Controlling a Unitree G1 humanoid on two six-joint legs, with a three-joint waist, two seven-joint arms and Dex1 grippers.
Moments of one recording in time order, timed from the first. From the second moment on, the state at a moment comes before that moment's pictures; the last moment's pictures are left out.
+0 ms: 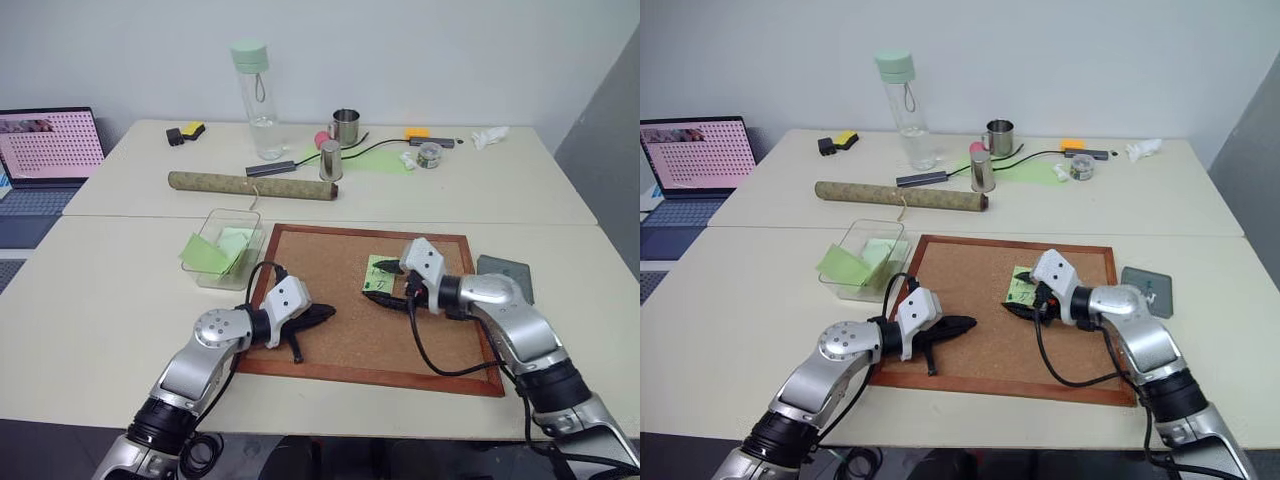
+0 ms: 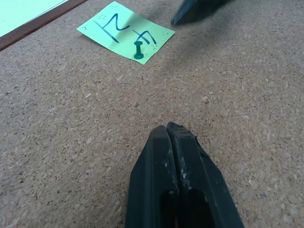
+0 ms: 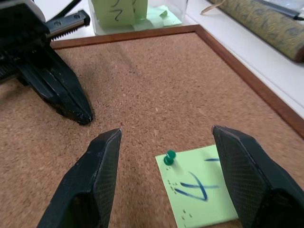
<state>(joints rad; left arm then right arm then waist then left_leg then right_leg) -0.22 0.52 -0.25 -0.01 -0.18 0.18 -0.88 -0.43 -0.45 0.24 0.00 0.18 0.34 0.87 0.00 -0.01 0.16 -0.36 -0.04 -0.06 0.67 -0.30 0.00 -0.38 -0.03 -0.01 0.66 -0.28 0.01</state>
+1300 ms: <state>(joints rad) -0.19 0.45 -0.15 -0.07 -0.30 0.35 -0.81 -0.46 -0.50 0.24 -0.10 0.17 0.26 0.96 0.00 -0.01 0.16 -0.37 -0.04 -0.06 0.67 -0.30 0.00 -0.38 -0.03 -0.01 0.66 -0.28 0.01</state>
